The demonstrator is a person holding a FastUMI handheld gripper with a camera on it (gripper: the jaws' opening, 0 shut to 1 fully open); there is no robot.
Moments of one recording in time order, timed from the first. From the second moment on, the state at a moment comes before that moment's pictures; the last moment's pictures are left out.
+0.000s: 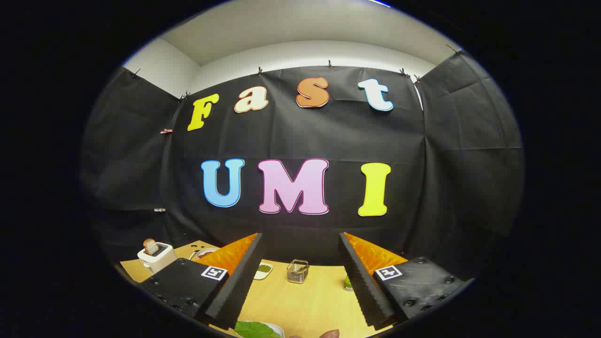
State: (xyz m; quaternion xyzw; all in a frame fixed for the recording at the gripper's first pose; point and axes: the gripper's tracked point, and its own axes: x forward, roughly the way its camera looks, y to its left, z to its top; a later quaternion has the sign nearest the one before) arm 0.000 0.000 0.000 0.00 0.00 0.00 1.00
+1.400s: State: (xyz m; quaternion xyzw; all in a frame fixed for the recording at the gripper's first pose) arm -0.017 0.064 -0.135 -0.06 0.14 0.15 0.98
